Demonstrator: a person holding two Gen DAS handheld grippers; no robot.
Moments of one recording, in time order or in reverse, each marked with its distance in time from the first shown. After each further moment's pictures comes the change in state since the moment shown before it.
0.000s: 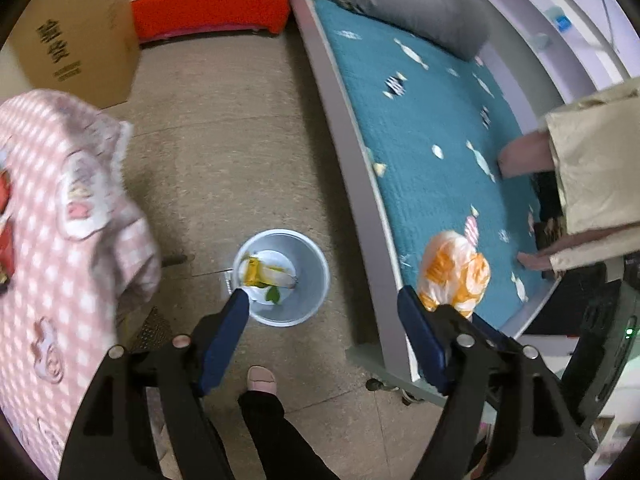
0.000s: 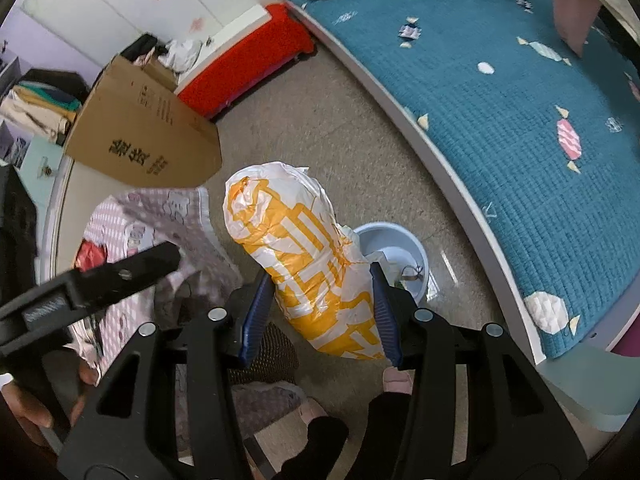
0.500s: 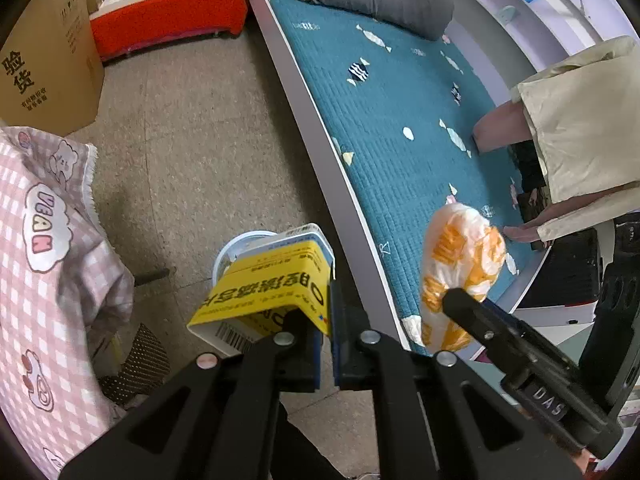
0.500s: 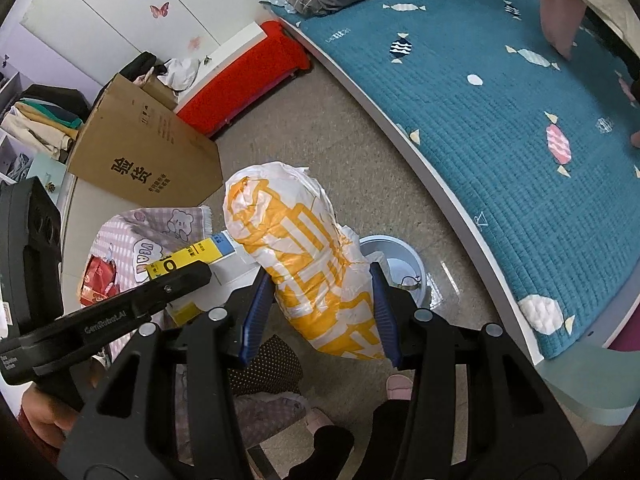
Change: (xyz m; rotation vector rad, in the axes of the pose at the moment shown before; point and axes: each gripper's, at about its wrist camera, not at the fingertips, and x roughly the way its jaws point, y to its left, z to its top) left arm 0.018 -0.034 0.007 0.130 0.040 -0.073; right arm -0.029 -0.013 0.009 0.047 -0.074 0.005
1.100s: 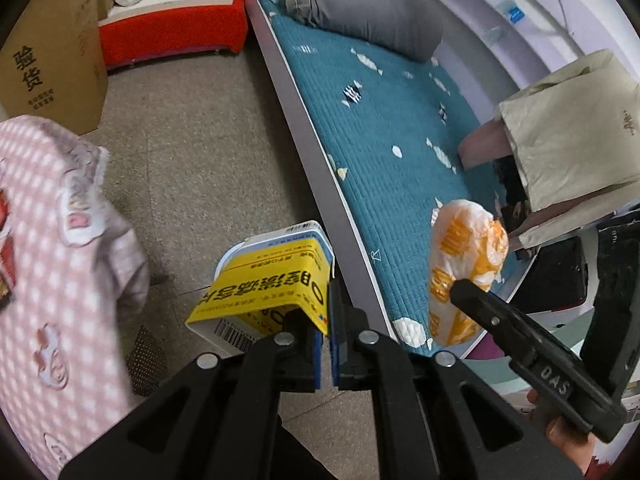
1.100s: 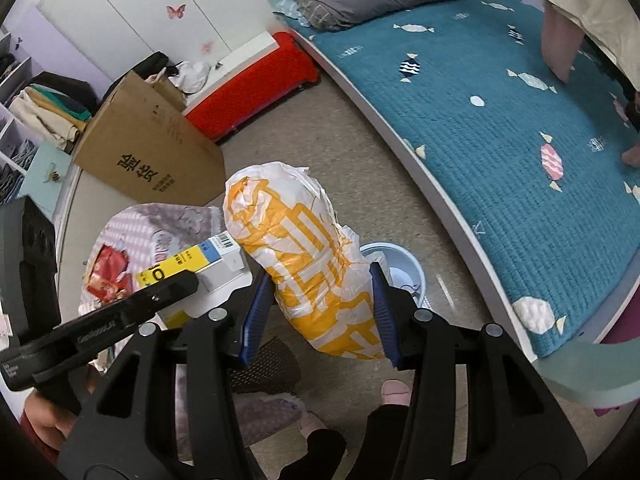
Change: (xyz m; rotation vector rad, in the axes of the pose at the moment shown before) left arm -0.039 0.012 -0.026 -0.002 -0.078 -0.039; right arm -0.032 0.029 -0.017 -0.050 -0.062 -0.025
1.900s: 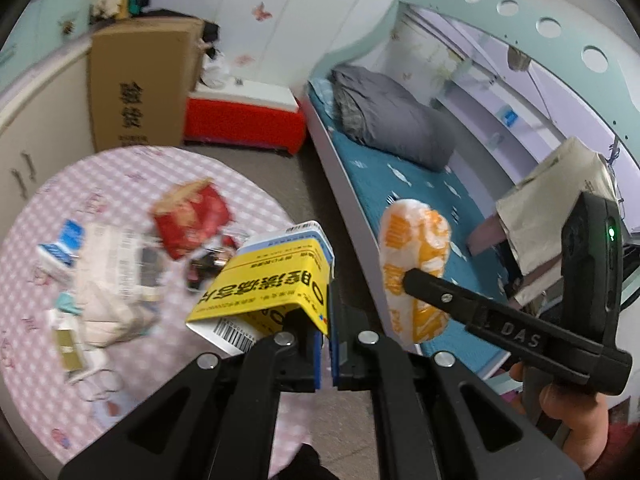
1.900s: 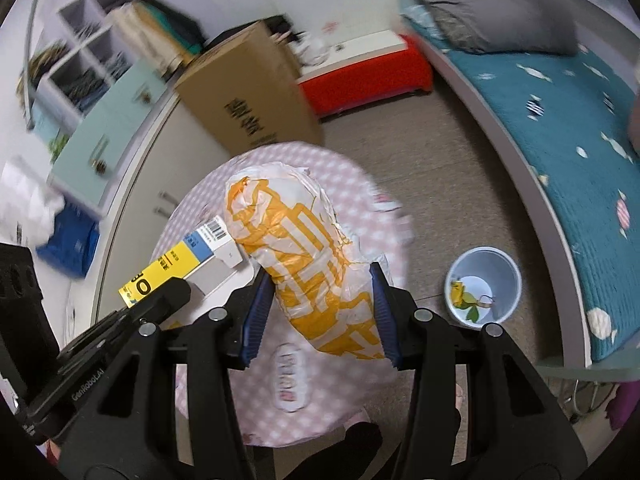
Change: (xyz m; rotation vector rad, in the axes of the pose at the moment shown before) left arm -0.249 0.156 -0.142 -0.075 -0.412 0.030; right arm -0.042 0.241 -0.100 -0.230 -0.013 0.158
